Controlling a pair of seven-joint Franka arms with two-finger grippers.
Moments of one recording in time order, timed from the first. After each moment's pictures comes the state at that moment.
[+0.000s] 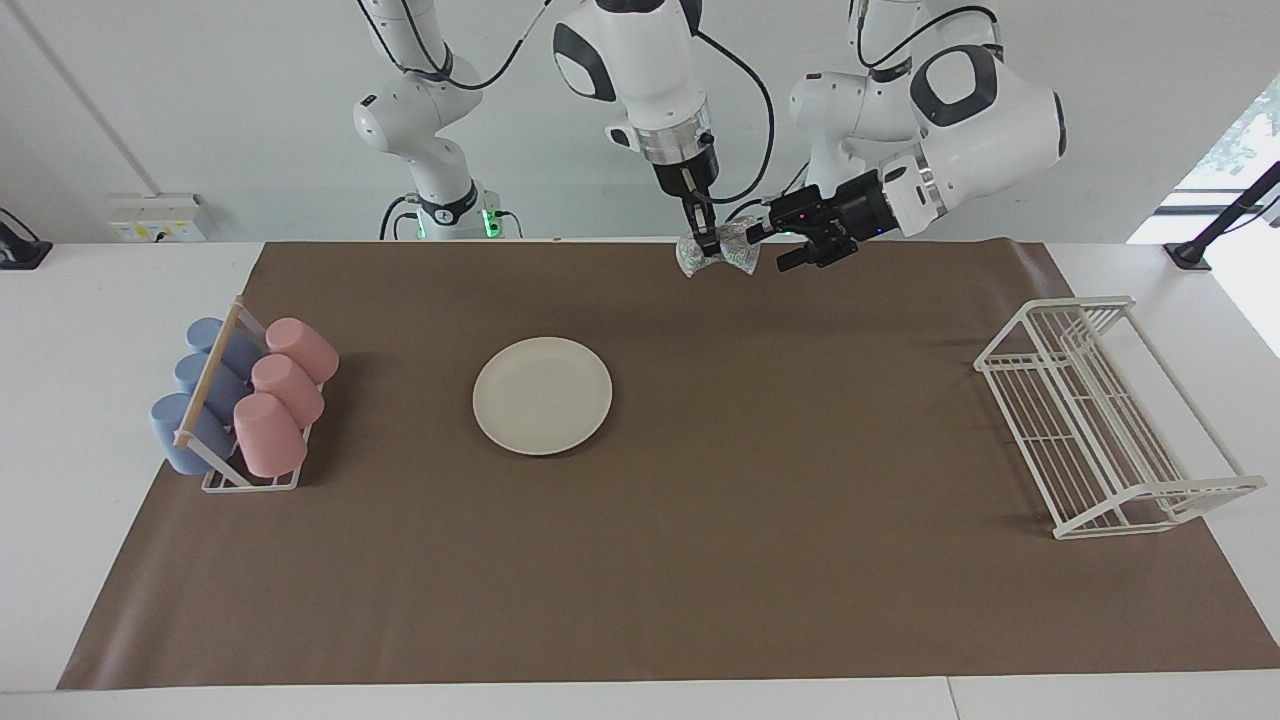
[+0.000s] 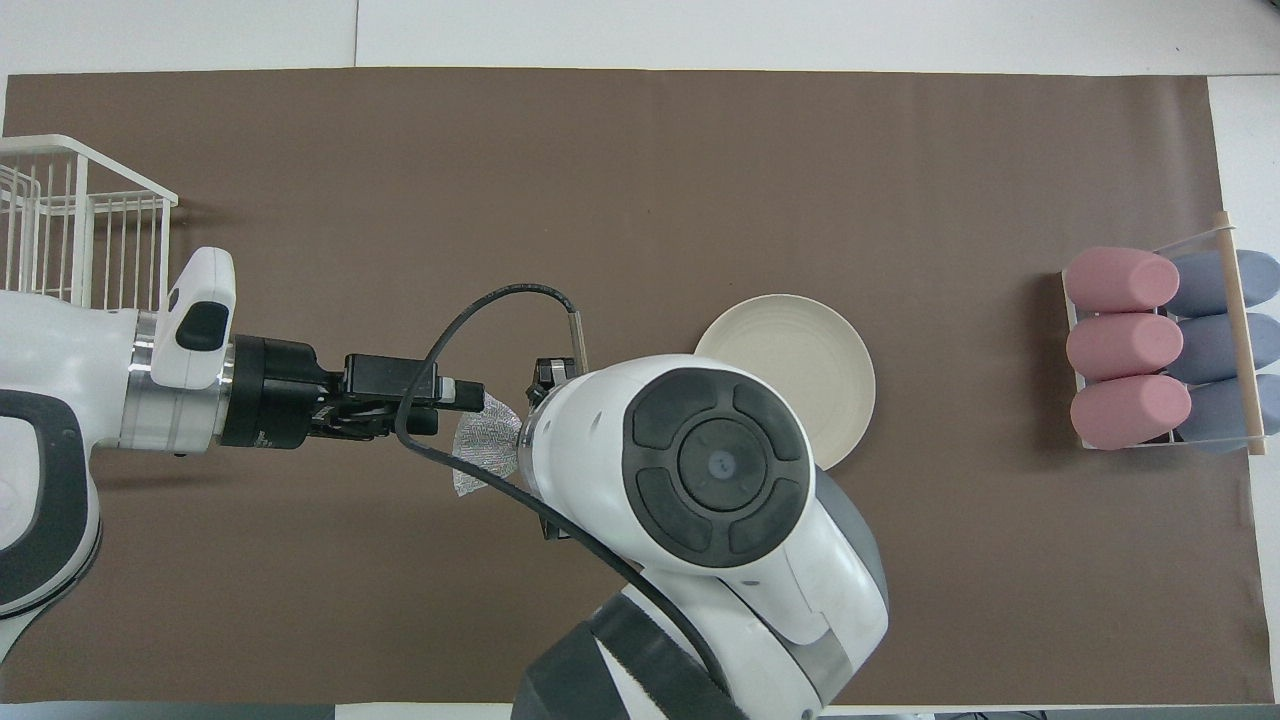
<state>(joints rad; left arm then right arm) -0.32 -0.22 0.08 -2.14 -0.97 1.85 0.05 0.80 0.11 -0.07 -1.66 0.25 2.00 2.19</state>
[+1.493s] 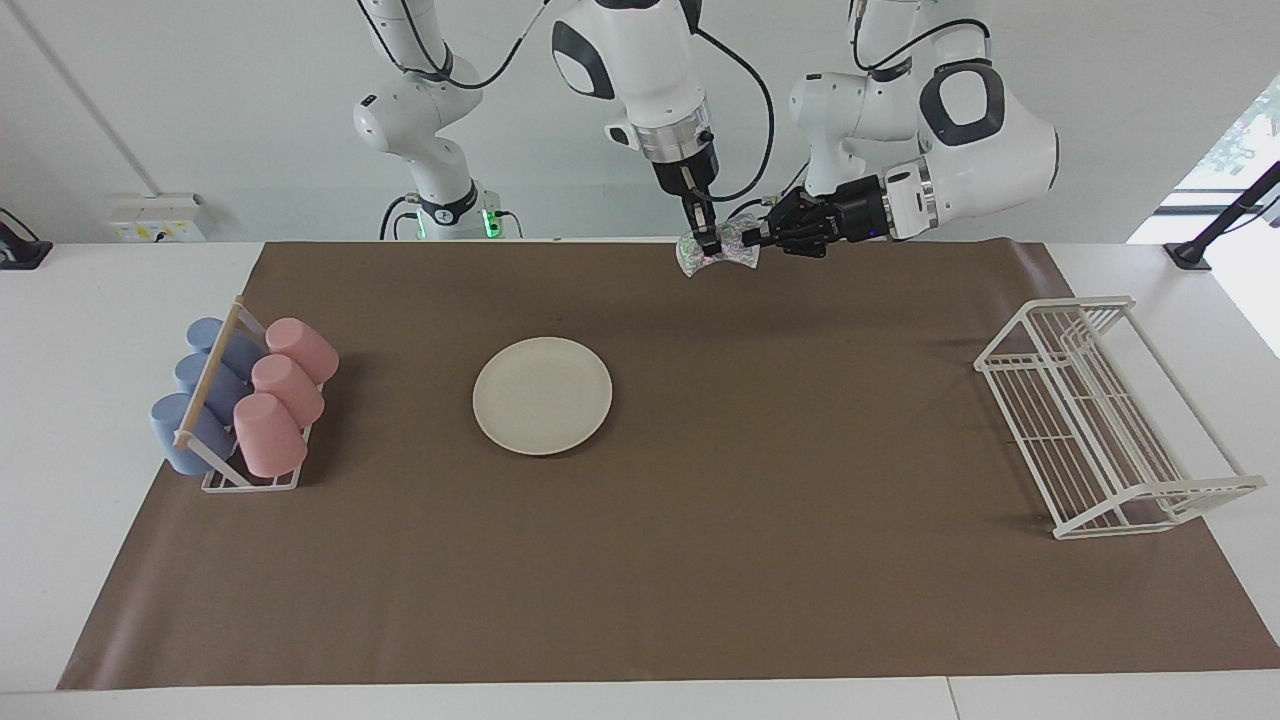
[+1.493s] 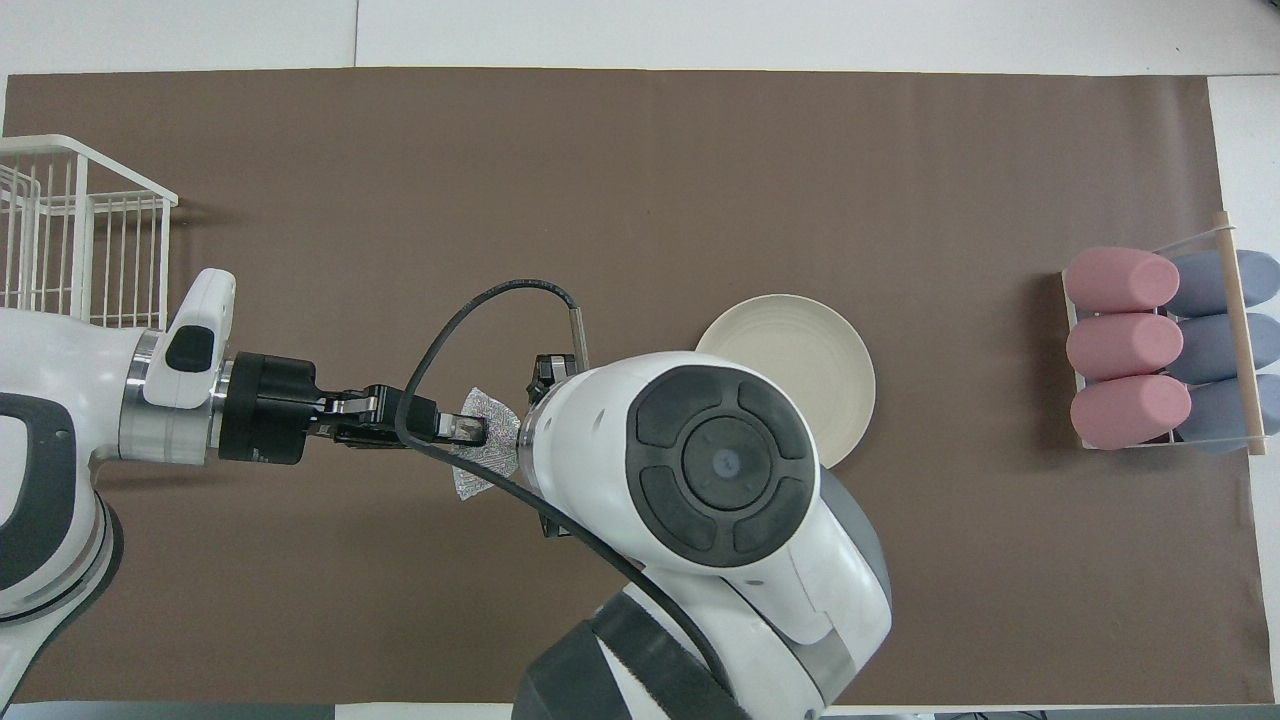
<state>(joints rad) -0.30 -0.22 0.10 -2.19 -1.11 1.77 0.17 0.80 0.11 -0.08 -1.65 0.25 2.00 2.19</state>
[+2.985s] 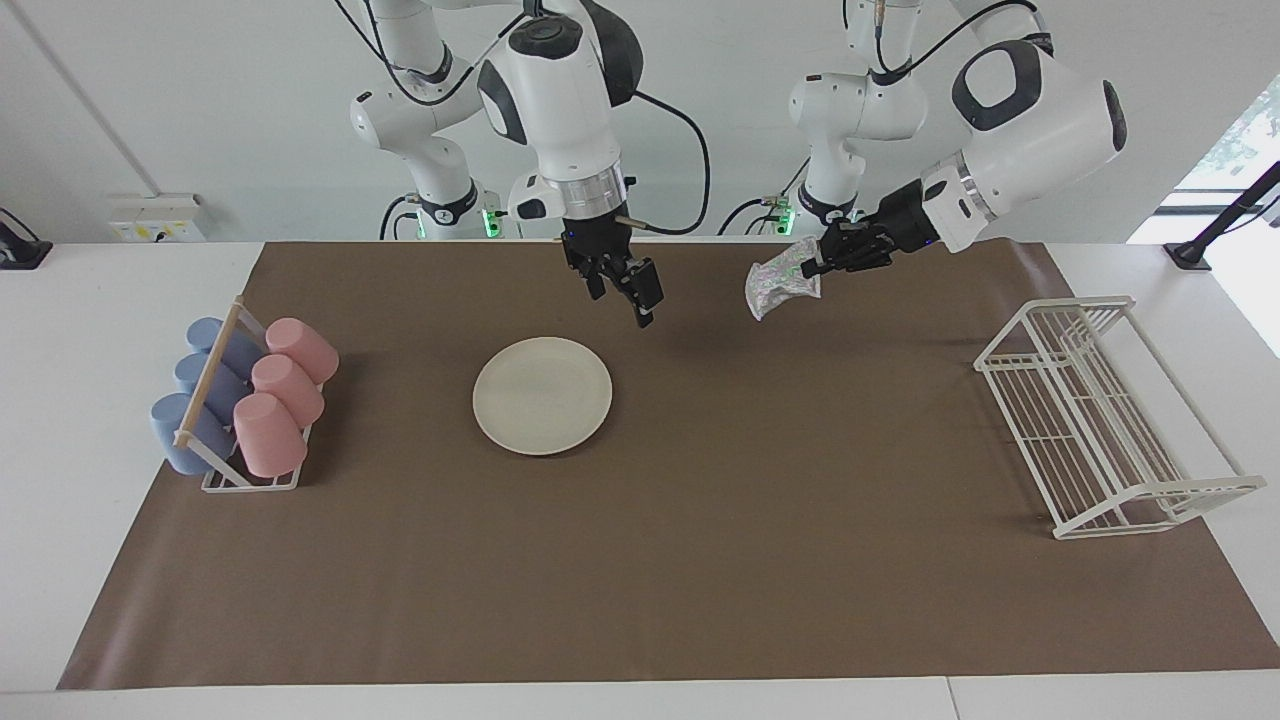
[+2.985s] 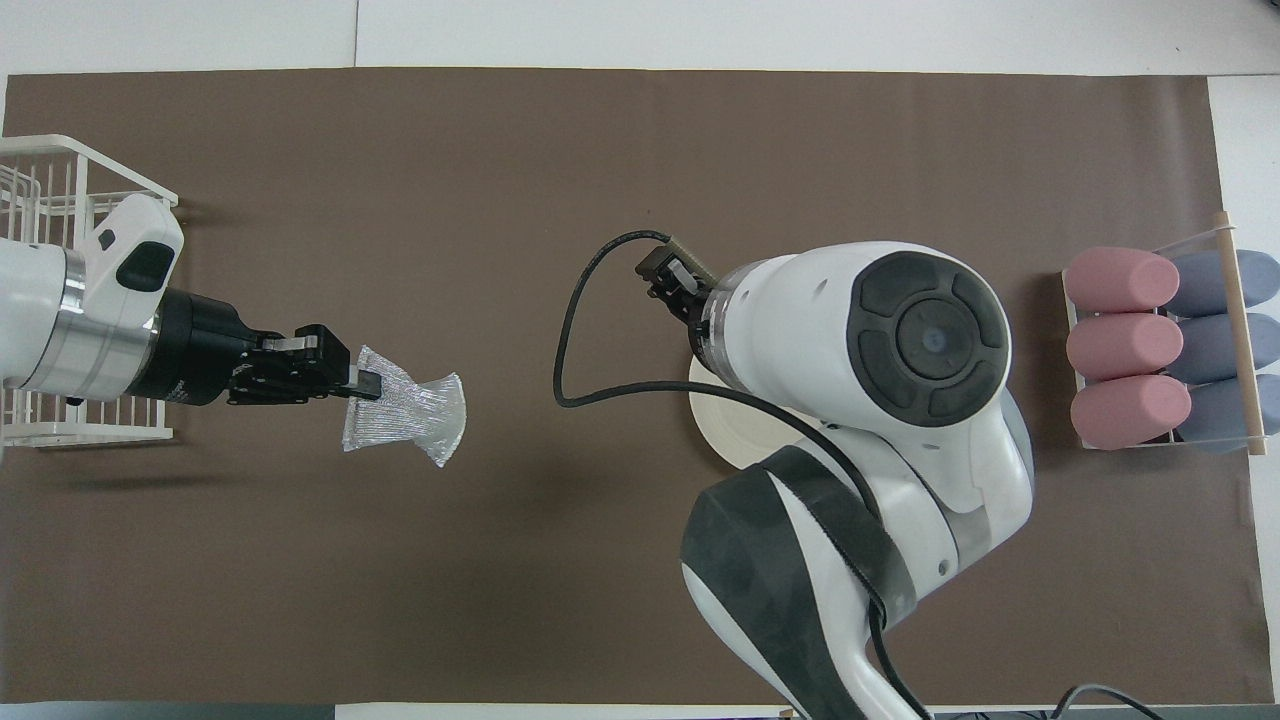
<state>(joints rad) -0.26 -0.11 0.11 -1.92 -0.54 1.69 -0.13 0.61 0.07 -0.09 -1.81 0.10 2.18 1.27</state>
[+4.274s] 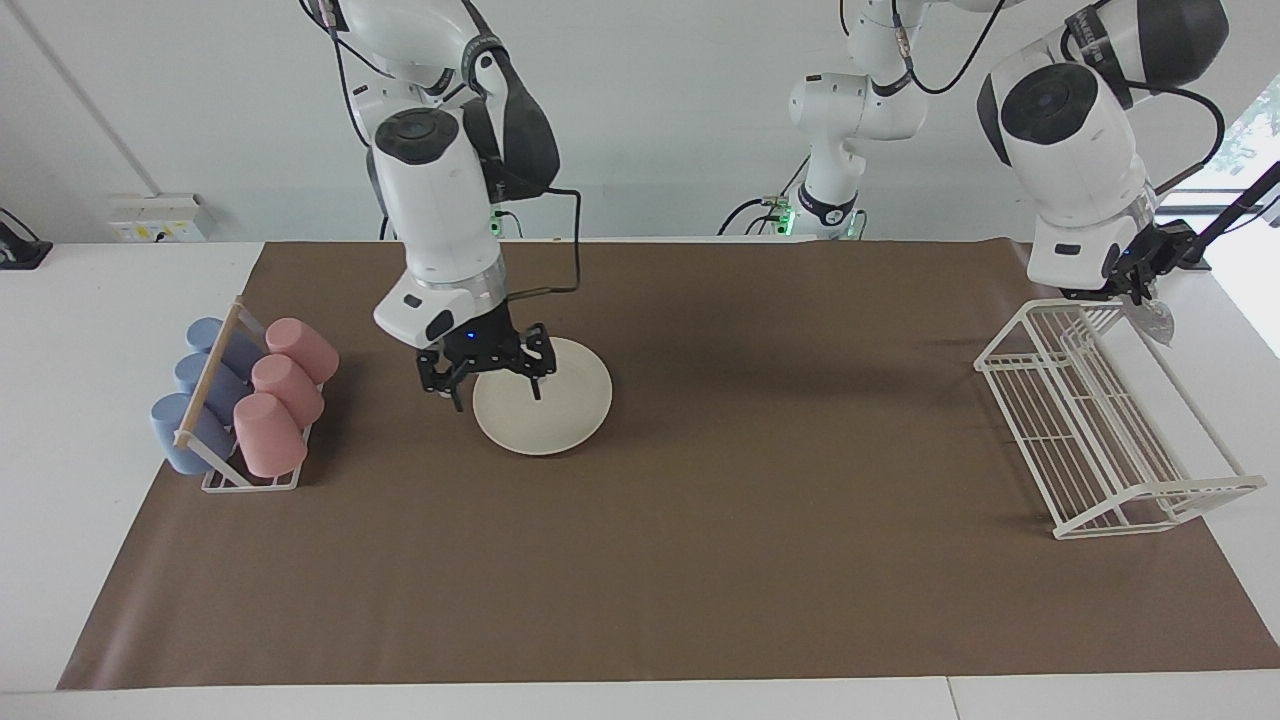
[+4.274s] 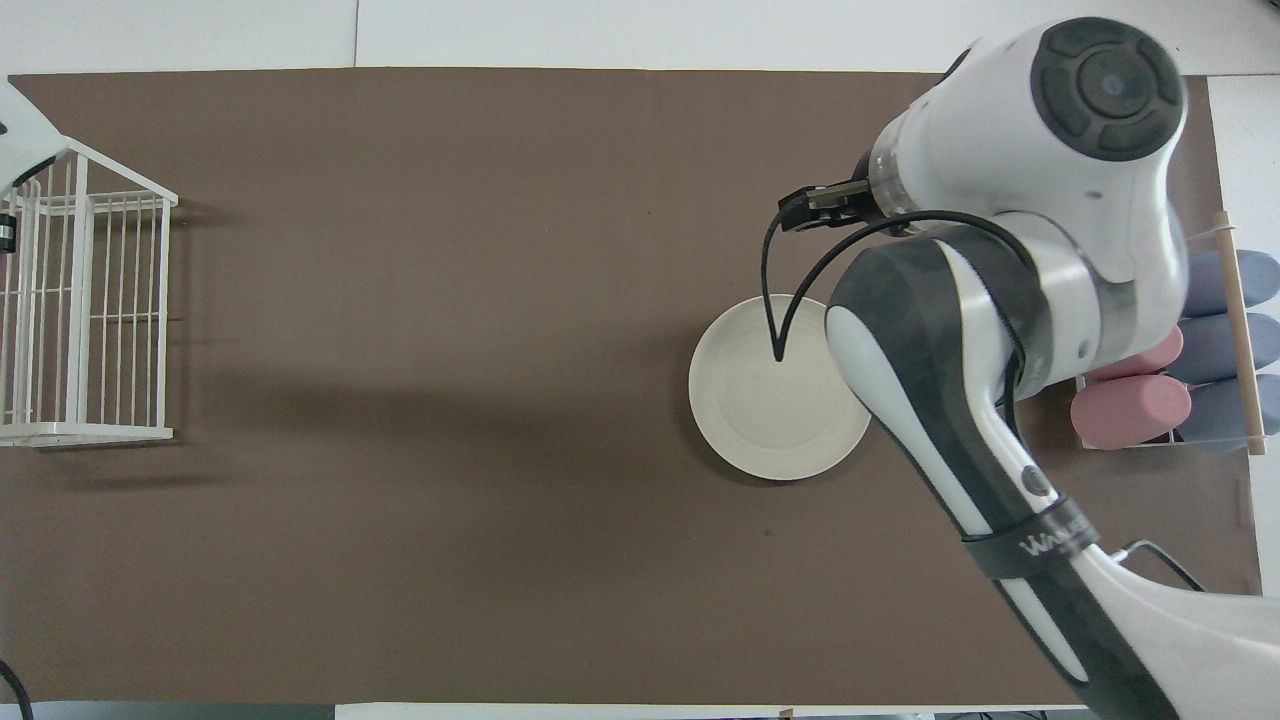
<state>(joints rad) -0.26 0.13 0.10 -1.58 0.83 1.64 -0.22 0.35 0.26 -0.10 -1.51 0.02 1.90 0.05</state>
